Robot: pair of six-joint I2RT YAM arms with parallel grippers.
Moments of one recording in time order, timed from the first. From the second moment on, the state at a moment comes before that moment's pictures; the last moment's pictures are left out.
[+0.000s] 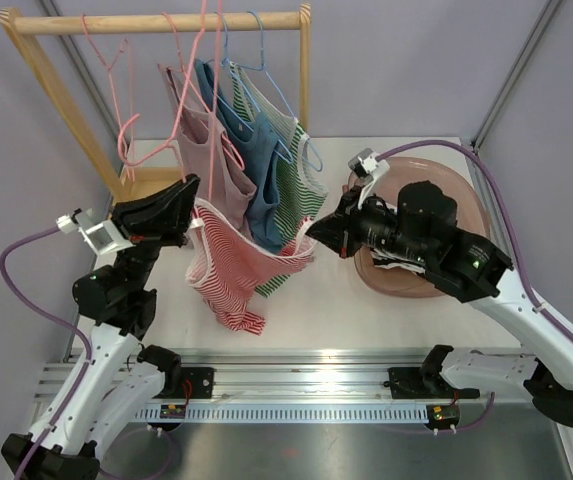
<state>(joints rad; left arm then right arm) -0.34 0.67 0.67 0.87 0.34 -0.48 0.89 1.08 1.42 -0.49 -0.17 0.38</state>
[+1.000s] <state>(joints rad) -0.34 0.48 1.13 -0.28 -0.16 -0.37 0.91 1.13 1.12 -0.50 -0.05 0.45</state>
